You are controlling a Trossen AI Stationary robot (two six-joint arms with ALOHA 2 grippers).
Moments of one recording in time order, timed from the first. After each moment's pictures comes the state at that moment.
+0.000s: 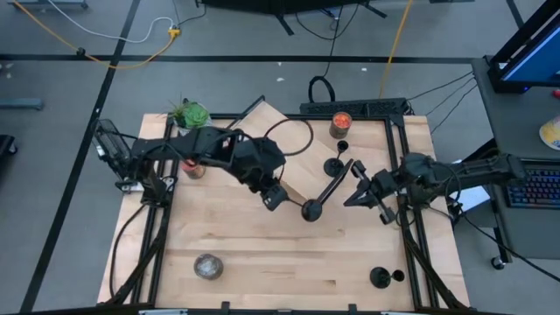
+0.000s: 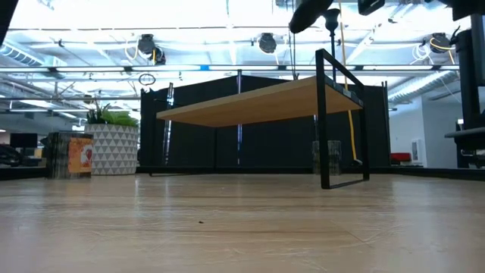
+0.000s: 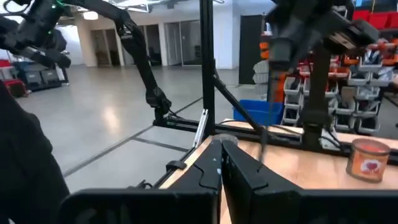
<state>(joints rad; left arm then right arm) -0.09 1.83 2.22 -1.23 0.13 -0.81 0.10 0.70 0.51 0.26 -0.36 0.07</state>
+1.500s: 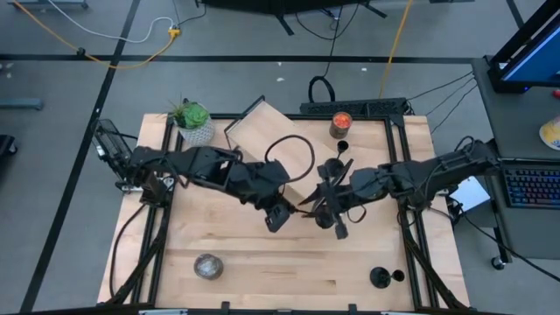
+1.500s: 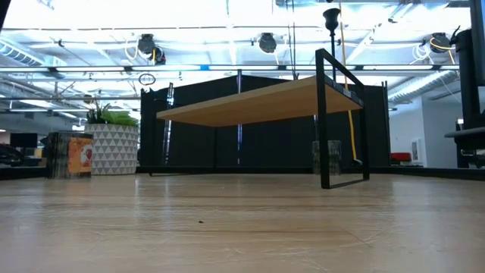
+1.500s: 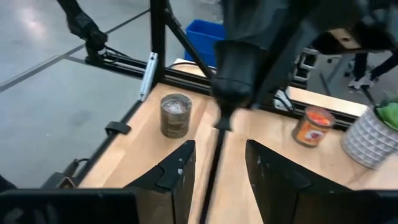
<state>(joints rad) -0.25 1.85 2.22 -1.09 -0.07 -0.78 0.31 1.31 1.26 -0.28 0.06 -0.07</state>
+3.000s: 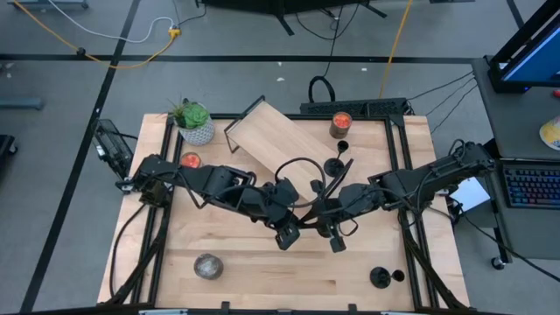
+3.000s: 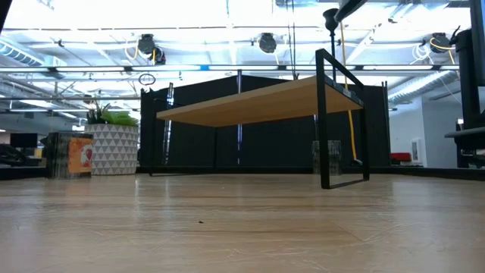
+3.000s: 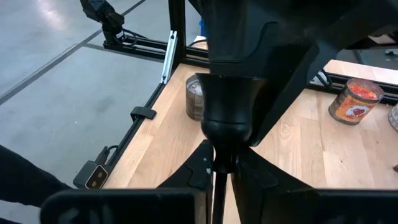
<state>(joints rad) -0.31 1.93 2.22 -1.03 -0.12 -0.82 0.36 1.39 1.31 -0.34 0.06 0.03</state>
